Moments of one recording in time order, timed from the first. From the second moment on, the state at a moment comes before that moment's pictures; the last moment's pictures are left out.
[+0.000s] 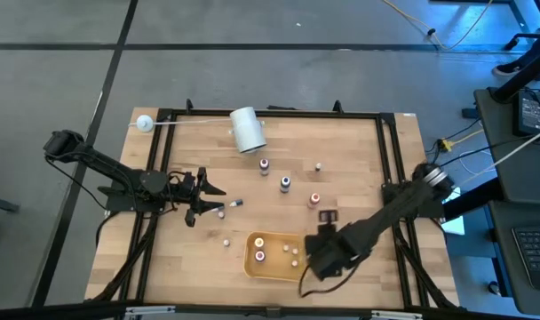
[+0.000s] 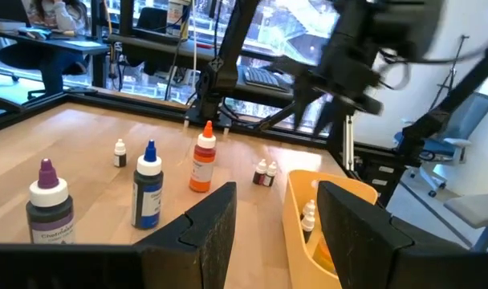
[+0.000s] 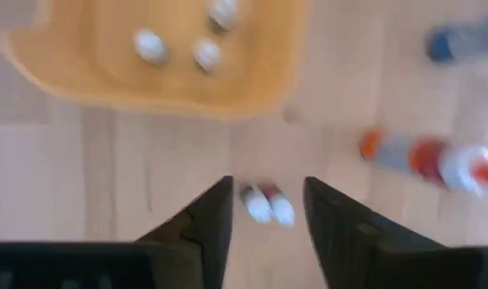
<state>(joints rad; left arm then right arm) -0.32 0.73 0.13 0.60 -0.27 -0.25 0.62 1.80 1.53 -1.21 0.27 0.57</state>
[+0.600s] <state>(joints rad) -0.32 0.73 0.13 0.60 -0.27 -0.25 0.53 1.46 0.93 -0.81 0.16 0.72</state>
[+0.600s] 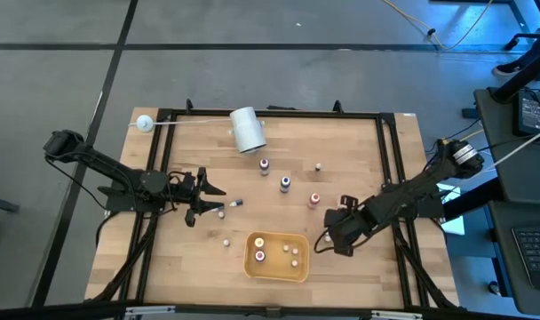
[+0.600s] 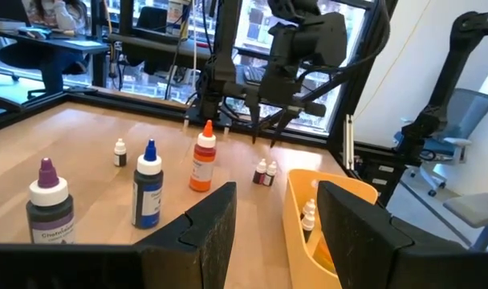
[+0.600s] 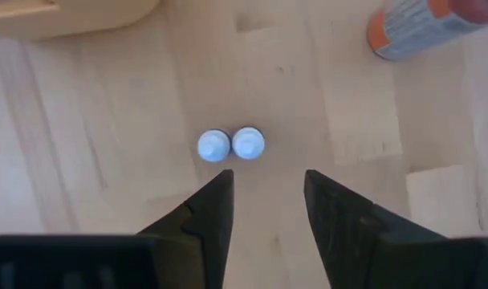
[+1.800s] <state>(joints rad) -0.32 0.73 0.13 0.57 -0.27 -0.25 0.52 1.63 0.90 -0.67 0.16 0.59</state>
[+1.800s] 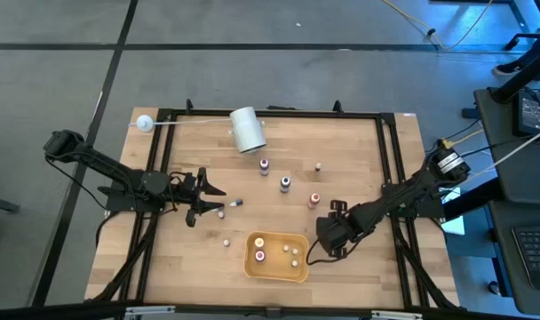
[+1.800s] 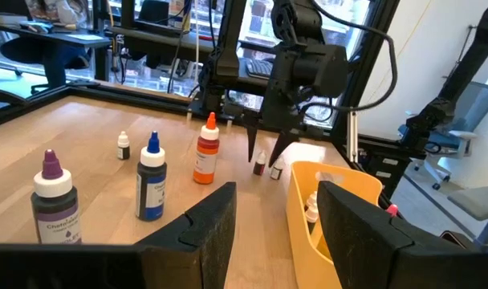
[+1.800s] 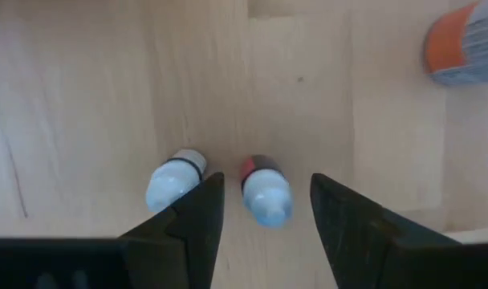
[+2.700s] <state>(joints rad) -0.32 0.73 0.13 0.57 -0.27 -0.25 0.52 1.65 1.13 -0.94 0.19 0.55</state>
